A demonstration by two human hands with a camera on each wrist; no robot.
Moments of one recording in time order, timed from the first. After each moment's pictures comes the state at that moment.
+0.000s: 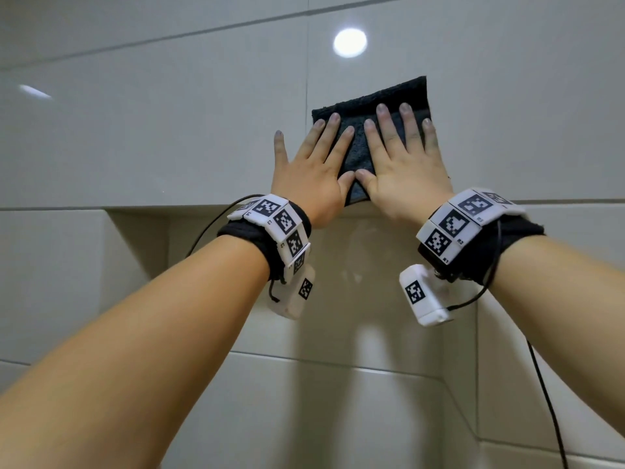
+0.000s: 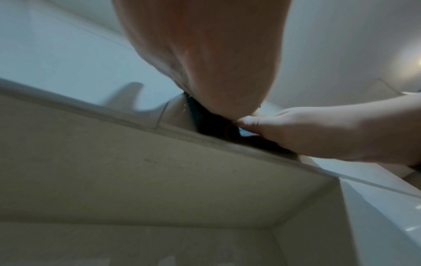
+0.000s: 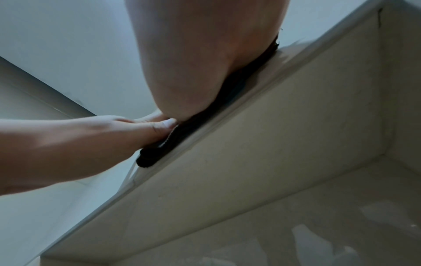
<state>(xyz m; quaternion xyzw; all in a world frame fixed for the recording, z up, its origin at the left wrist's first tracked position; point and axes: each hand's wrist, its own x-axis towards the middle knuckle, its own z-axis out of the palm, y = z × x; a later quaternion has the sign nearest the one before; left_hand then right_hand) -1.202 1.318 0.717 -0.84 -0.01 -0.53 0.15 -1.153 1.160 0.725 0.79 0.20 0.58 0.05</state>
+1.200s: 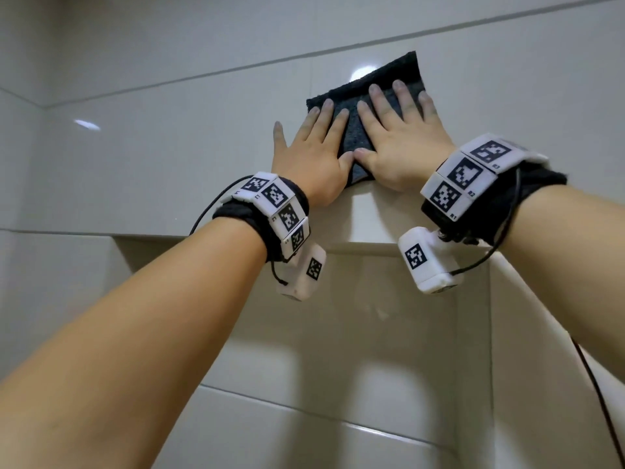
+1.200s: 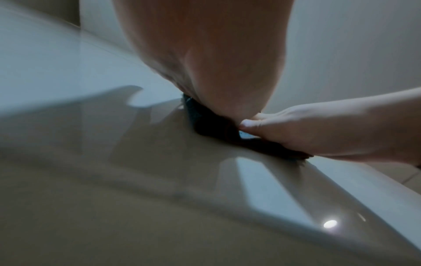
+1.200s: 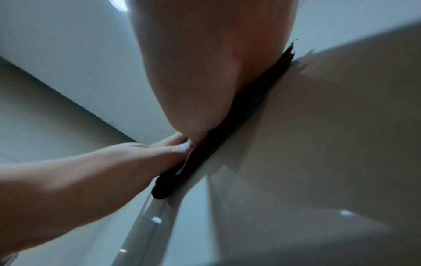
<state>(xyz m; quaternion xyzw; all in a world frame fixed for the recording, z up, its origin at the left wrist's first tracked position) -1.200 1.309 0.791 -0.83 -0.05 -0.54 0.10 -1.157 1.157 0.817 0.79 0.25 0.56 0.06</state>
